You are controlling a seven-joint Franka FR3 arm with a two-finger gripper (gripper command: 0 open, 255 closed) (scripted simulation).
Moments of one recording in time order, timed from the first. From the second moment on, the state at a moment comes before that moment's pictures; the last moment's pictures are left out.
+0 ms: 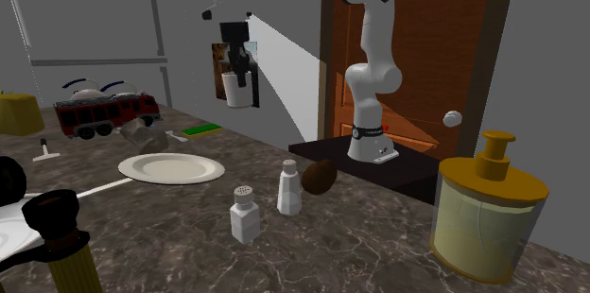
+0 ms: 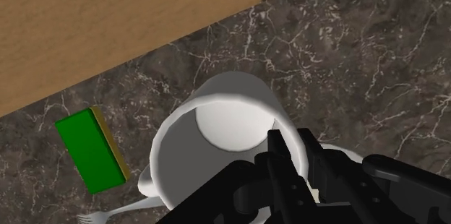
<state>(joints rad) 0.02 -0.05 0.05 -1.92 -0.08 1.79 0.05</state>
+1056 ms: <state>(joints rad) 0.02 -0.04 0.05 -1.70 -0.07 1.57 0.03</state>
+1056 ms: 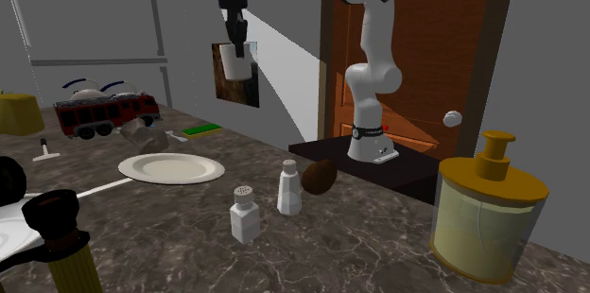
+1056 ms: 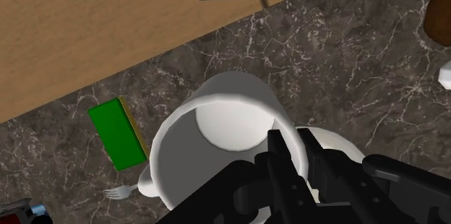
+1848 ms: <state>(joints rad) 0.07 -0.04 0.10 -1.59 -0.06 1.46 0.12</state>
